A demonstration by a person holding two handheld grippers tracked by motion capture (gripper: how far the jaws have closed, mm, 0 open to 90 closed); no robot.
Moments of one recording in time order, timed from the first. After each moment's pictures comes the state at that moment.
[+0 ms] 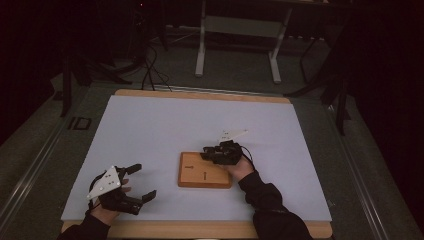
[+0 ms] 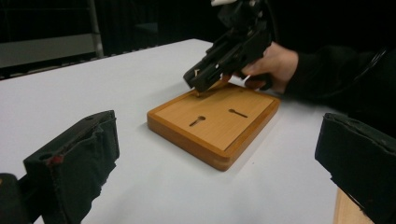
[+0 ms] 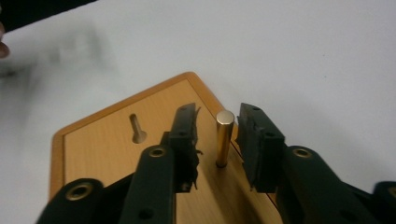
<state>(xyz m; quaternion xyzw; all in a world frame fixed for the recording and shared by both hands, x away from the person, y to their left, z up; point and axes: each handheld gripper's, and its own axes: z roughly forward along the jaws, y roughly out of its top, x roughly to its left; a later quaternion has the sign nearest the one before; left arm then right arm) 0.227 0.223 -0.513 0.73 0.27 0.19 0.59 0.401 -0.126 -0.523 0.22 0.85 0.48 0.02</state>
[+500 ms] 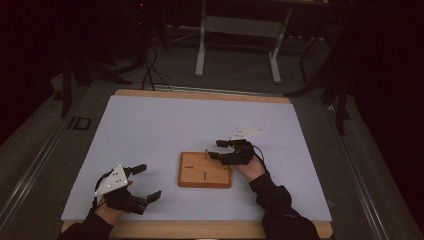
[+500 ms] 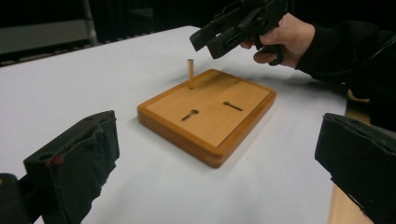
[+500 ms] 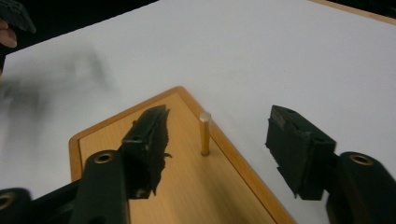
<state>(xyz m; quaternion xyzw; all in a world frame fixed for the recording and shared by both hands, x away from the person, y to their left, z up) 0.232 0.209 -0.506 0.75 0.28 0.16 0.58 0.390 -0.156 -0.499 0.24 0.83 0.50 0.05</state>
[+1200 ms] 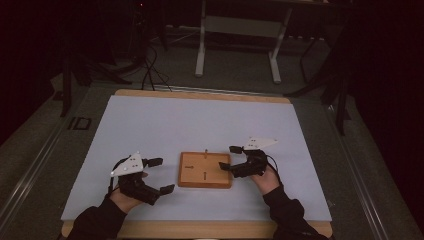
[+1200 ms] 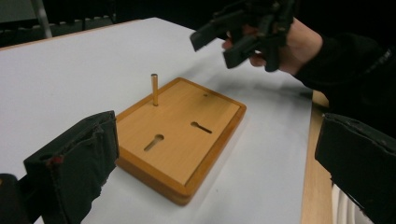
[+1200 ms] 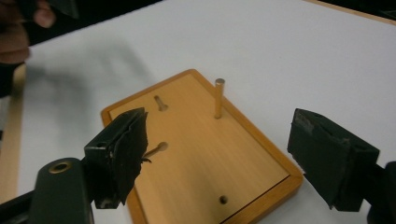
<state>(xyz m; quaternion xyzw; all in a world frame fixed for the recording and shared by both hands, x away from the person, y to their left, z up) 0.263 0.178 -0.485 0.77 0.26 0.09 0.58 0.354 -0.190 -0.491 0.25 0.82 0.51 0.06</state>
